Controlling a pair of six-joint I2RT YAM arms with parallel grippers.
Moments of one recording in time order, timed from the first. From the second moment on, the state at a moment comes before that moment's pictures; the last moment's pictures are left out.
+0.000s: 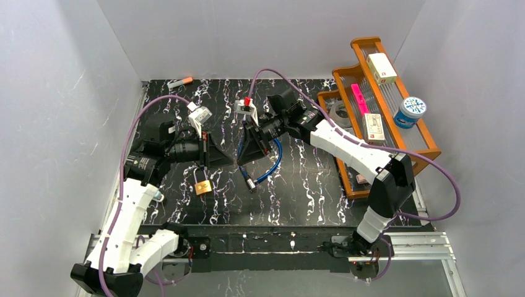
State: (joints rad) left arm -0.26 0.93 1.12 -0.76 0.91 -0.25; right arm 0.80 1.69 1.55 -0.41 -1.20 0.01
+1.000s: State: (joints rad) left arm -0.26 0.87 1.12 -0.66 0.51 -0.40; right arm 0.81 1.50 1.22 -0.03 -0.93 0.32
